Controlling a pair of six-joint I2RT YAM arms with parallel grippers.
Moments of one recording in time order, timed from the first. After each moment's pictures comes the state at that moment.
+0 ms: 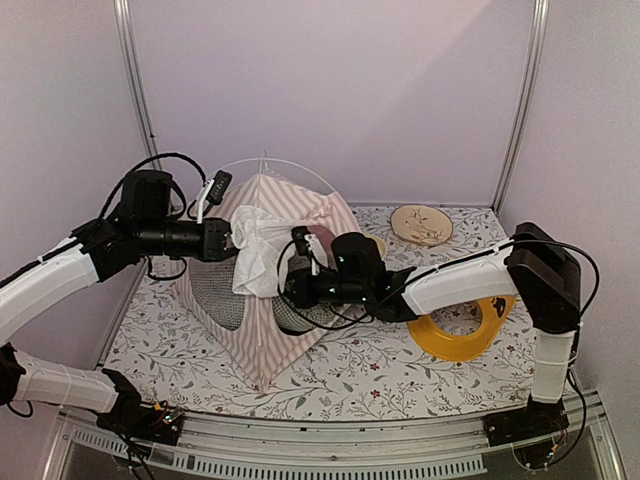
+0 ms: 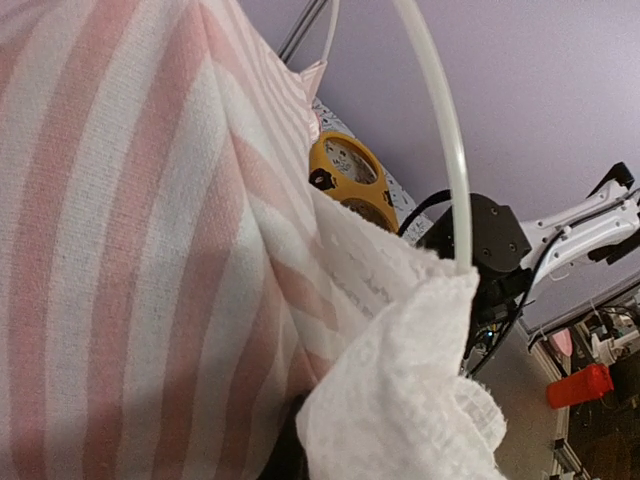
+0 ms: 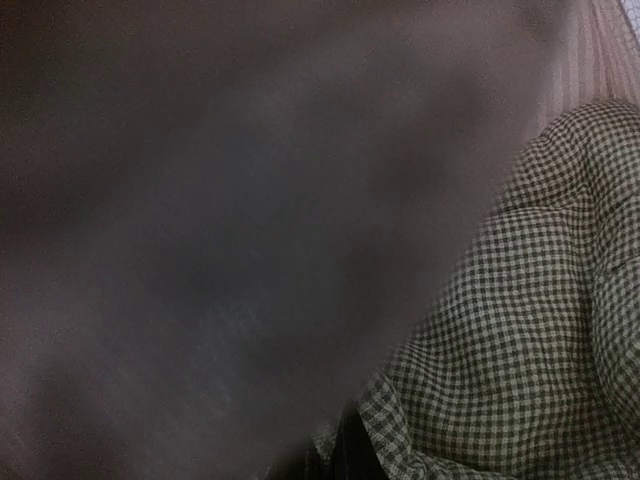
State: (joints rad) left arm -0.57 1.11 0.99 -0.32 0.52 -0.38; right arm 1.03 1.95 1.19 0.49 -0.18 0.55
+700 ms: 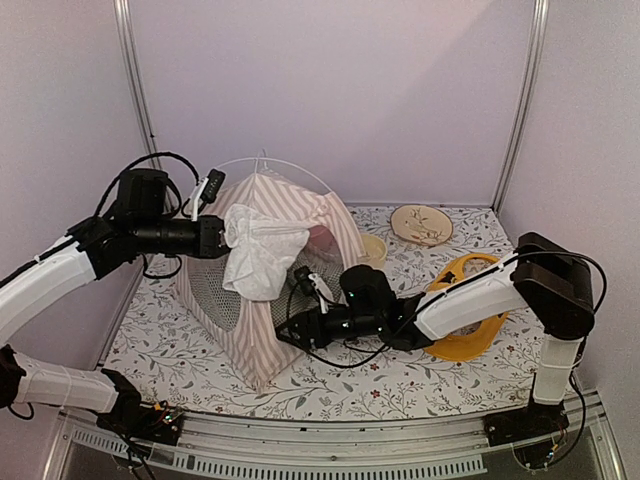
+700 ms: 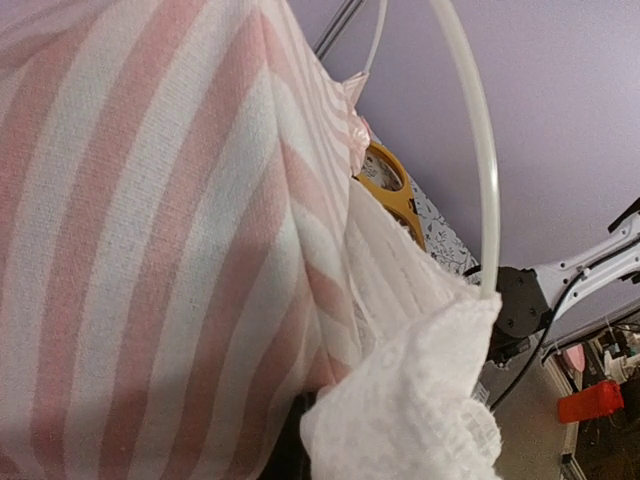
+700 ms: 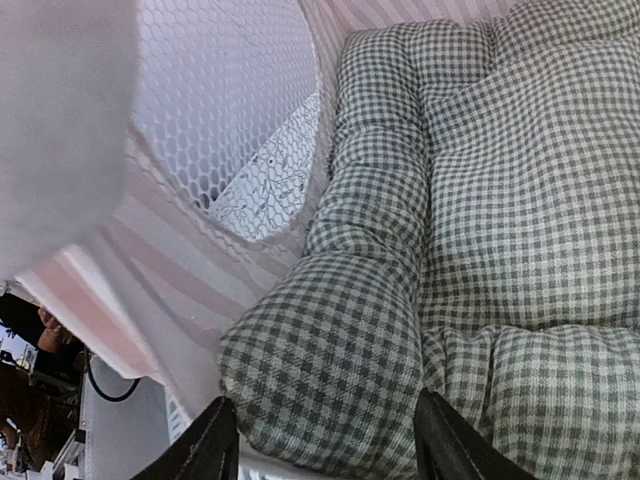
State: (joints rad) left arm -0.53 1.11 1.01 -0.36 0.47 -0.38; right arm 1.10 1.95 1.01 0.56 -0.34 0.63
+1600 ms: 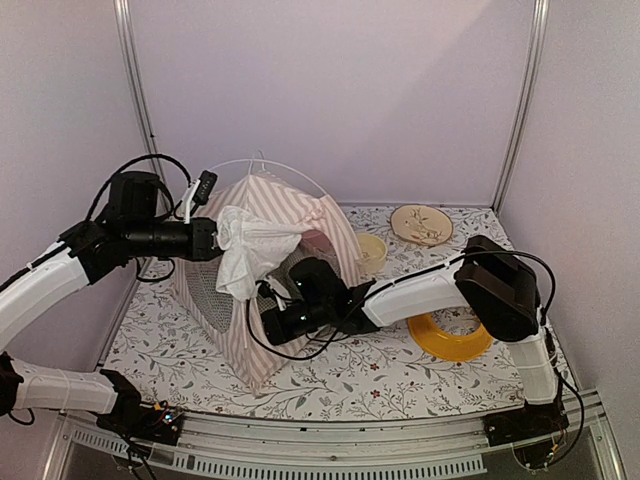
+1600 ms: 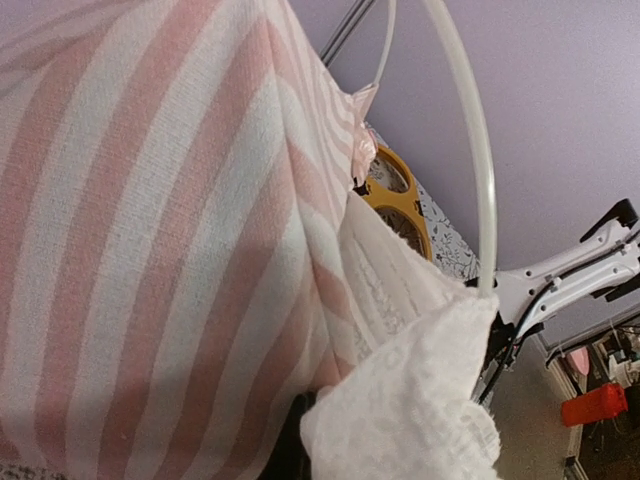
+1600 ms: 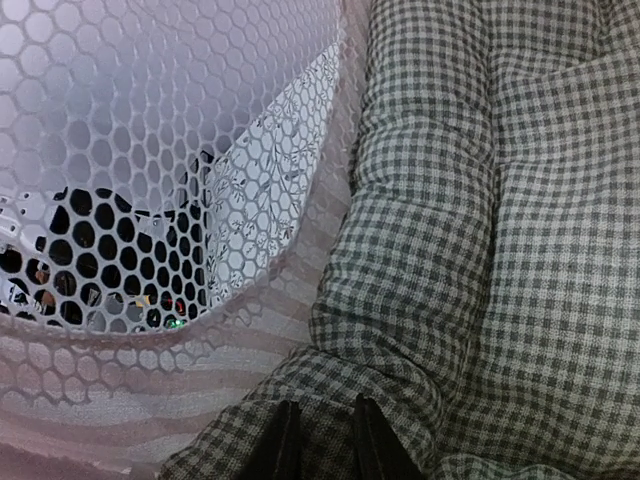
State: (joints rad) left arm -0.52 1.06 0.98 -0.38 0.46 -0.37; right arm 1.10 2.21 1.43 0.29 -0.48 0.54
